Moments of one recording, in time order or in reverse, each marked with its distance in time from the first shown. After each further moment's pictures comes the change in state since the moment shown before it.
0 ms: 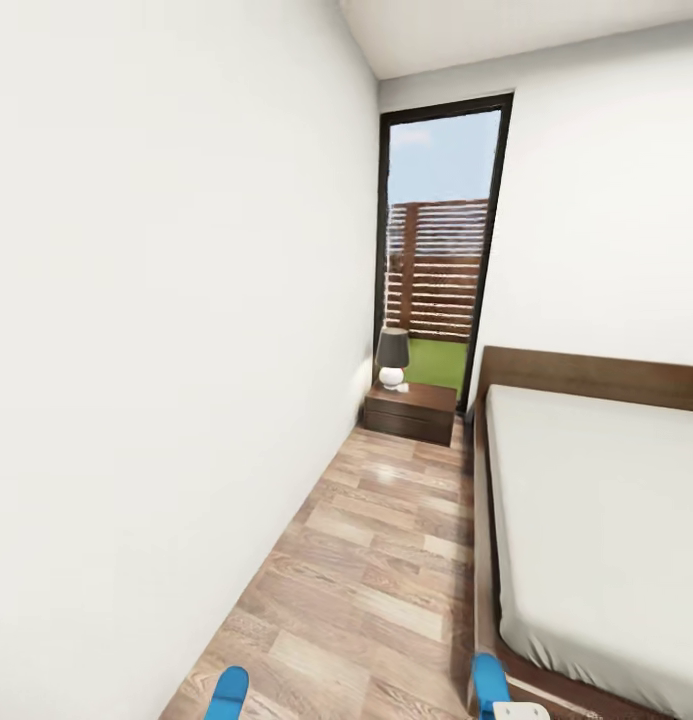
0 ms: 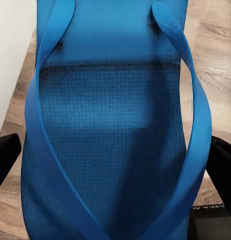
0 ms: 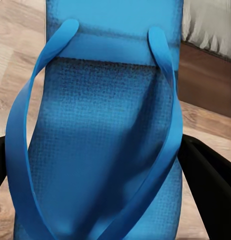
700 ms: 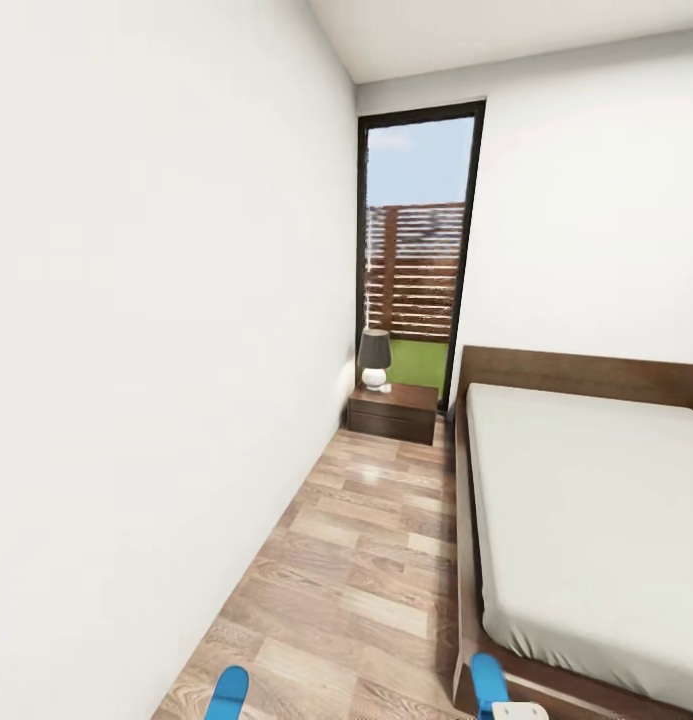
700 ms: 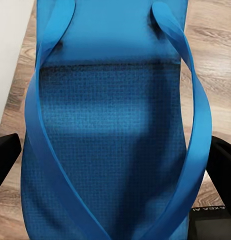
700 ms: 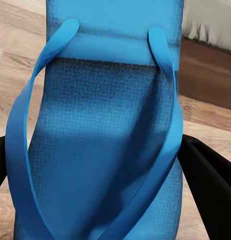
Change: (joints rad) left arm 0.000 0.000 0.000 0.000 0.000 0.000 0.000; right arm 0.001 0.000 0.000 -0.001 0.000 0.000 0.011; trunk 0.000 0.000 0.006
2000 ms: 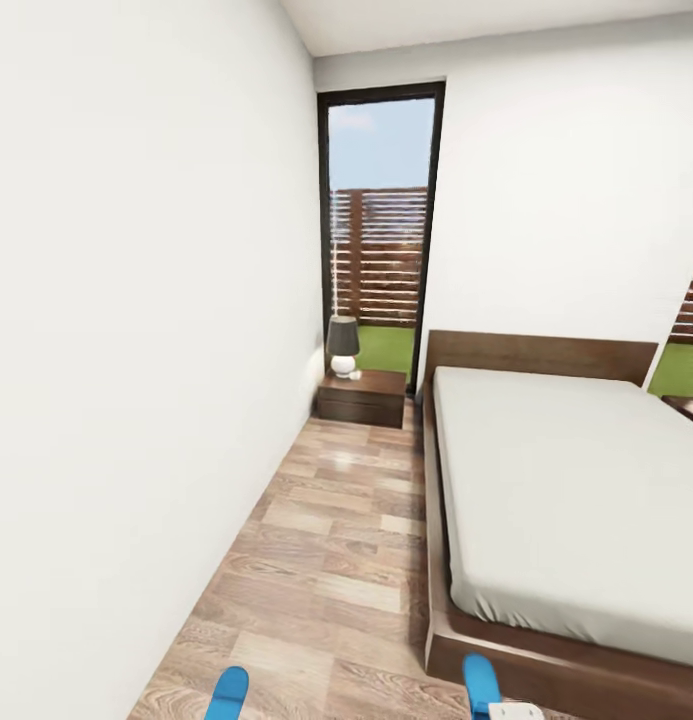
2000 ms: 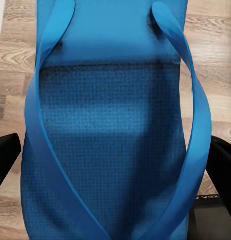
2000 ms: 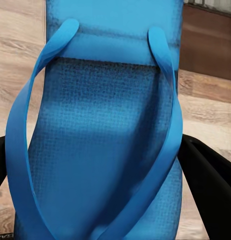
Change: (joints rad) left arm 0.000 0.000 0.000 0.000 0.000 0.000 0.000; right arm 0.001 -0.003 -0.002 0.001 0.002 0.000 0.064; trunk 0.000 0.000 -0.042
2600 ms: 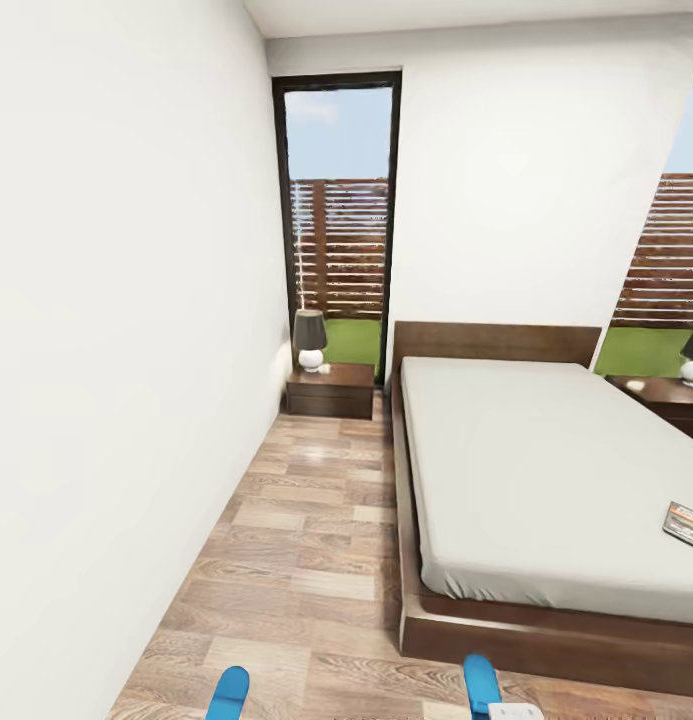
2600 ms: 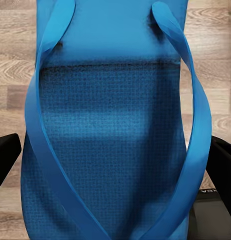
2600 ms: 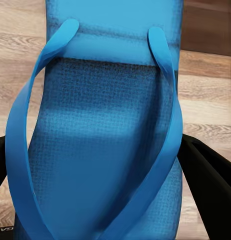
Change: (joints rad) left arm 0.000 -0.002 0.000 0.000 0.000 0.000 0.000; right arm 0.000 0.000 0.000 0.000 0.000 0.000 0.000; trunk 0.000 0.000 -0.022
